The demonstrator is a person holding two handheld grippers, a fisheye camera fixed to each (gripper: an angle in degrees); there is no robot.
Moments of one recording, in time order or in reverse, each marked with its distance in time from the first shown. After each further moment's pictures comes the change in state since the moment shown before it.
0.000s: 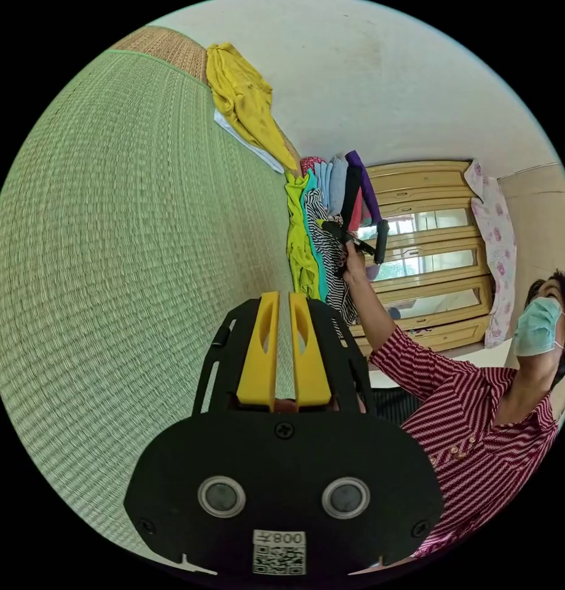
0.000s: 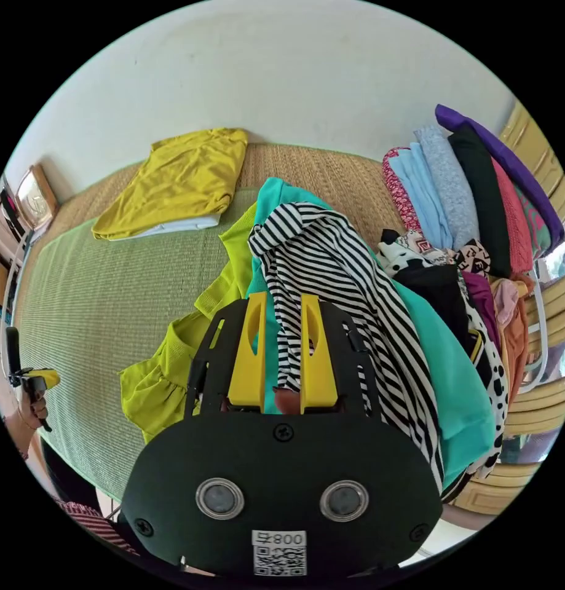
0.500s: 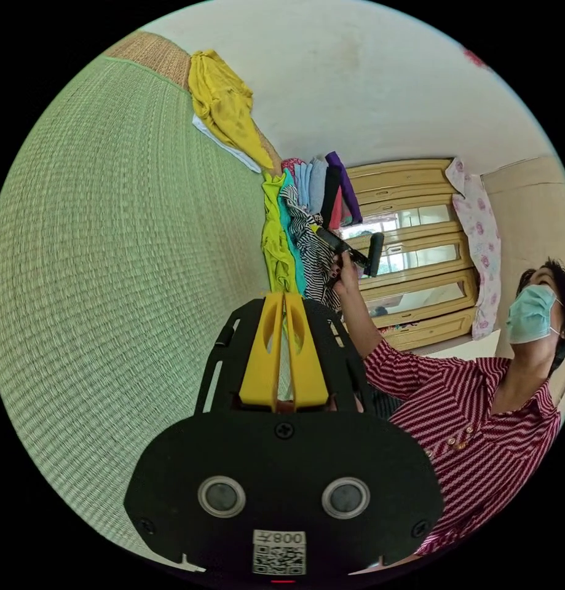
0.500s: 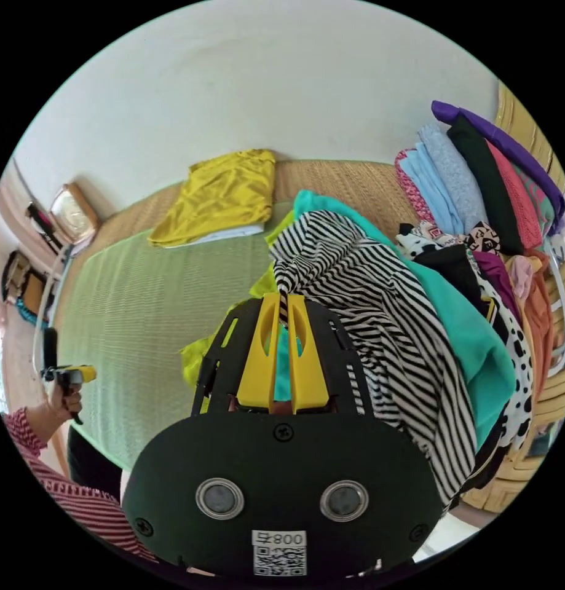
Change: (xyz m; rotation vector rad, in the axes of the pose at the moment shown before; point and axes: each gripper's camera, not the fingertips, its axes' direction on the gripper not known) left arm 0.006 0.046 0.029 0.001 0.052 0.084; right arm -0.018 0.085 -0.096 0.123 -0.259 0.016
